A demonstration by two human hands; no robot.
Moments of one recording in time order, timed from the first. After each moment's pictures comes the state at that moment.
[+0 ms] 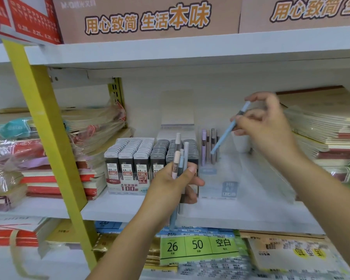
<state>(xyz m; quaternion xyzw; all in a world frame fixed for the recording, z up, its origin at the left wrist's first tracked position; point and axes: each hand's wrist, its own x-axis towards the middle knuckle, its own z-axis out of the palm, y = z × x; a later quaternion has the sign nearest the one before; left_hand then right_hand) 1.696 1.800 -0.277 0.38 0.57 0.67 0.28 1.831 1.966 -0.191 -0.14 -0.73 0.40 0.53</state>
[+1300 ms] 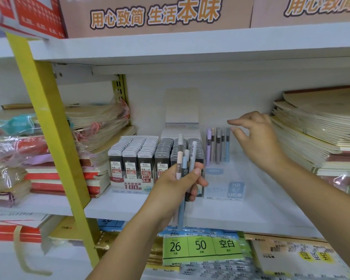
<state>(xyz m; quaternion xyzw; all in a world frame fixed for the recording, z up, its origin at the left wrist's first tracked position) 1.686 1.803 -0.286 0.40 0.54 0.67 0.31 1.803 1.999 -0.220 -0.24 -0.85 0.06 0.46</state>
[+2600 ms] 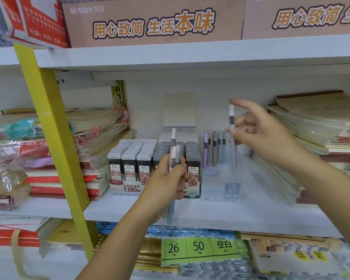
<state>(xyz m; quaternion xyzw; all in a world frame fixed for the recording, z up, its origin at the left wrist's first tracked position) 1.677 1.798 -0.271 0.39 0.56 0.67 0.29 1.840 1.958 -0.184 -0.12 -0.84 0.33 0.41</state>
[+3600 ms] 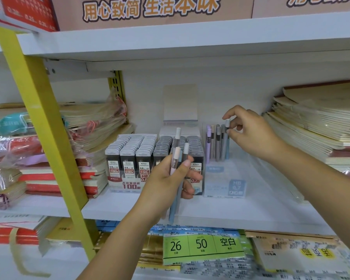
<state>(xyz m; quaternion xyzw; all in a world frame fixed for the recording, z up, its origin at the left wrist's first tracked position) 1.677 1.798 -0.279 0.42 0.56 0.66 0.26 1.796 2.014 -0.213 -0.18 -0.90 0.08 0.39</state>
